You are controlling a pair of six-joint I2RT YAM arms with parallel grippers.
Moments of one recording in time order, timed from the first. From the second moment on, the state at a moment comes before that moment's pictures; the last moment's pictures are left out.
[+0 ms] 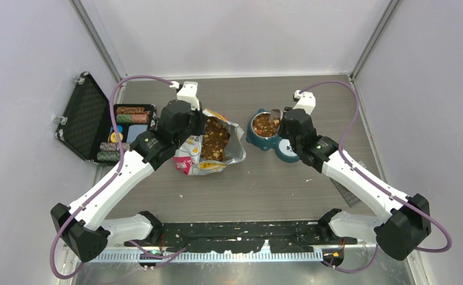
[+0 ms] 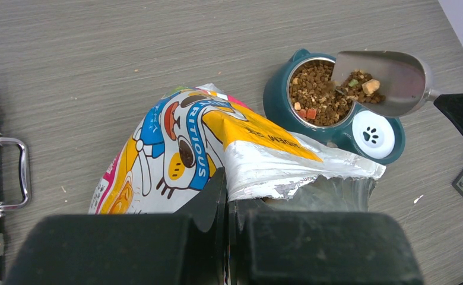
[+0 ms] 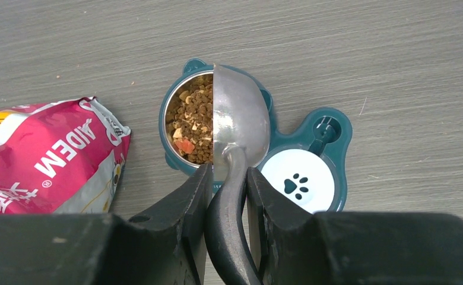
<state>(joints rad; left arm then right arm) -0.66 1.15 1.19 -0.44 -0.28 -0.31 0.59 1.16 0.94 -0.27 0.53 0.46</state>
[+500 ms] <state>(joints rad) -0.66 1.15 1.18 -0.44 -0.28 -0.31 0.74 1.26 1.01 -0.26 0.67 0.27</state>
